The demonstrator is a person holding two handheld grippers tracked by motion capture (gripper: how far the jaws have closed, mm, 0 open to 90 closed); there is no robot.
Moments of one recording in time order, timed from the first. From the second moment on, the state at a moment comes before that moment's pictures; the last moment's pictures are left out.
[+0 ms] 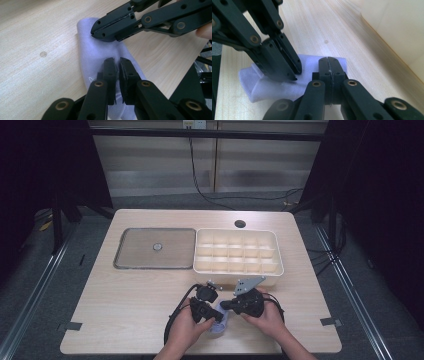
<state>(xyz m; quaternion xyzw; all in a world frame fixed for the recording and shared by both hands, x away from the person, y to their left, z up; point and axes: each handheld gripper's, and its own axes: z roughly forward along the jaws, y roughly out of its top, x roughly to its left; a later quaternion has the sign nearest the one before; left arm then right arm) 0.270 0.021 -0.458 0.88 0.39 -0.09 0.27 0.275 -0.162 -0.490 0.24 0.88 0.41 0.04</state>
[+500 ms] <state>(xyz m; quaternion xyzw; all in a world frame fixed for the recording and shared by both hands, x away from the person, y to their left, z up) 0.265 0.031 -0.459 0.88 0.38 -0.10 0.26 0.275 -0.161 -0.490 0.24 0.88 0.41 0.05</state>
